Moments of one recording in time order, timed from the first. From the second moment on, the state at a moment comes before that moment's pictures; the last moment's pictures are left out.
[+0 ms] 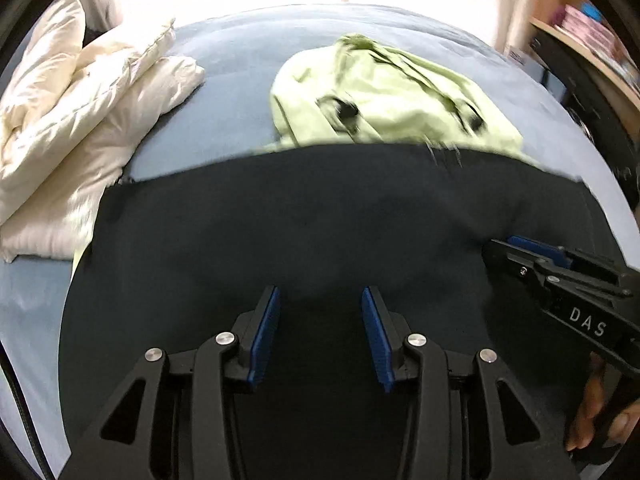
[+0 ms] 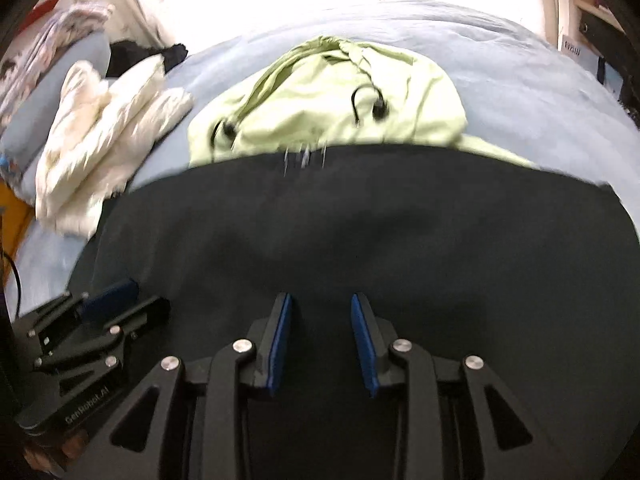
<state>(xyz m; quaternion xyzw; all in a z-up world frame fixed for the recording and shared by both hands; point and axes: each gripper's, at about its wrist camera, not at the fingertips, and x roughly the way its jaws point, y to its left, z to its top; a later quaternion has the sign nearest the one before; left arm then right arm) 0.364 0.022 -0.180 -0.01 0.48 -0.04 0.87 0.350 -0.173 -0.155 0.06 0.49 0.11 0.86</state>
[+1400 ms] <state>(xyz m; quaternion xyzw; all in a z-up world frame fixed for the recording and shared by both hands) 0.521 0.050 -0.108 0.02 0.47 -0.04 0.88 0.503 -0.264 -0.075 0.12 0.50 0.07 0.86</state>
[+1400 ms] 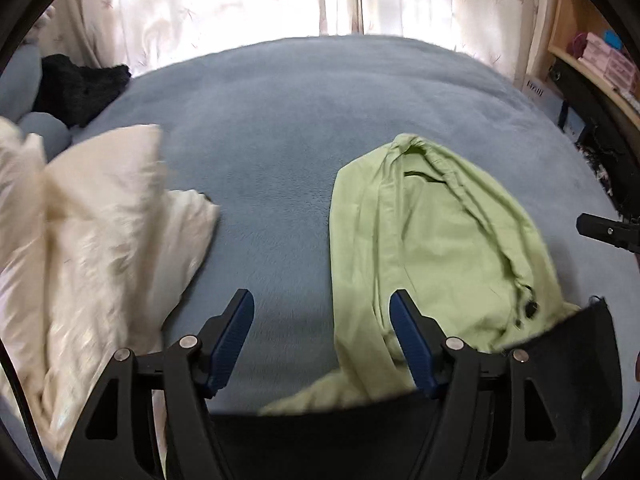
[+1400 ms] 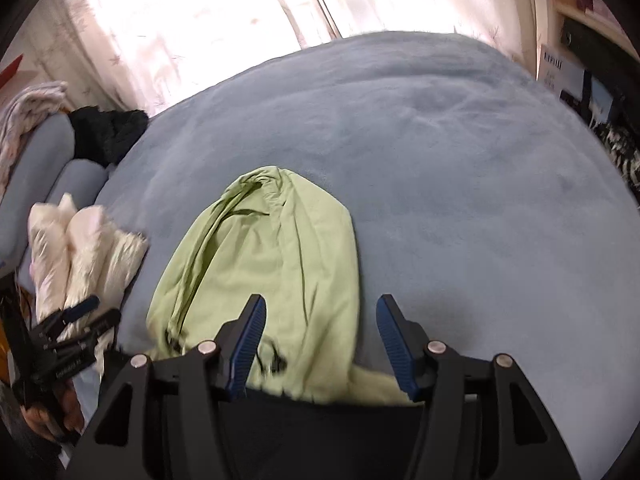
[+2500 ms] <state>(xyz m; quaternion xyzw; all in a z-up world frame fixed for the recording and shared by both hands) 0.379 0.081 -0.059 -0.06 0.40 -0.13 0.90 0.379 -0.278 -0.030 0.11 0.36 0.22 0.90</state>
